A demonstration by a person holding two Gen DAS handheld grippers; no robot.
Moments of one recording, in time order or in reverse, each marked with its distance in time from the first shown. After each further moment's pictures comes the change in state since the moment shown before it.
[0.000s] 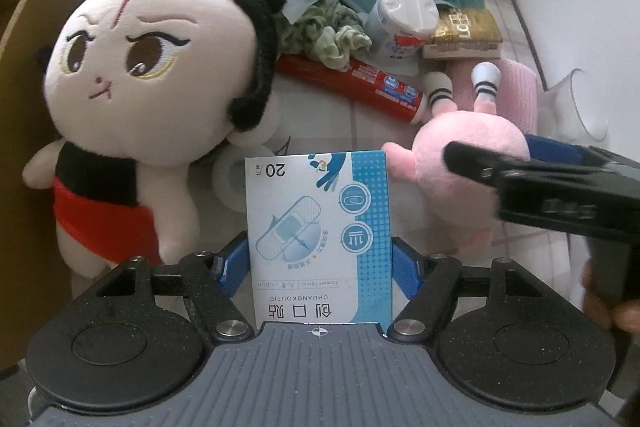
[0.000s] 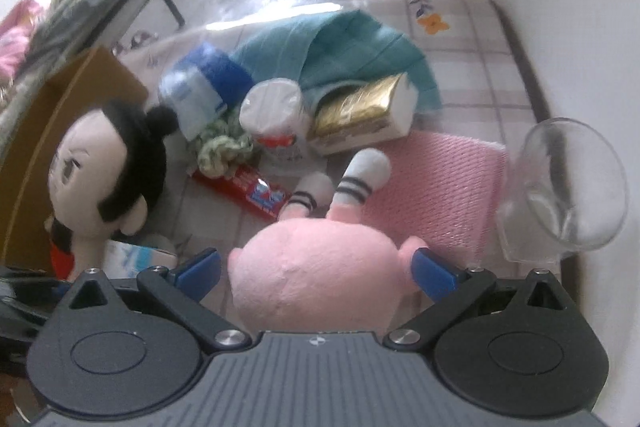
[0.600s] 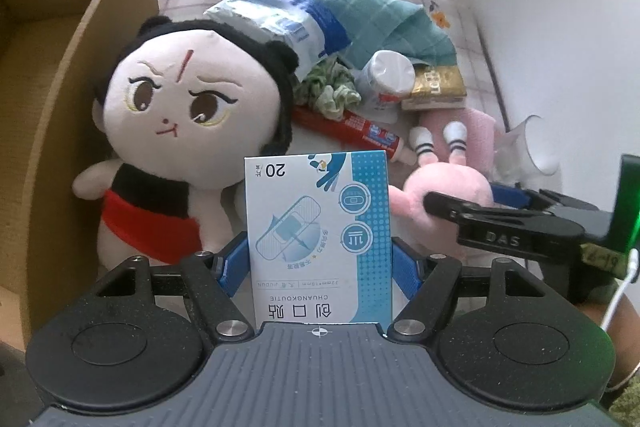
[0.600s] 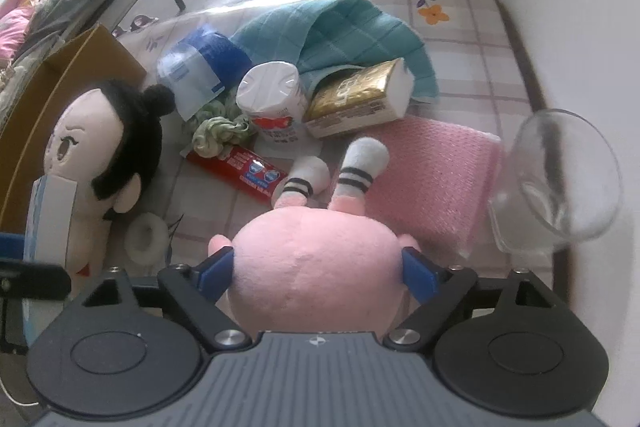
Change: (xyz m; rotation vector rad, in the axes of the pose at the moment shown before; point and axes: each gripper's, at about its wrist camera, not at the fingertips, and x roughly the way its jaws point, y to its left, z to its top) left arm -0.066 0.014 -0.002 -0.038 -0.096 -0.065; right arm -0.012 -0.001 -0.007 -0.015 0.021 -0.009
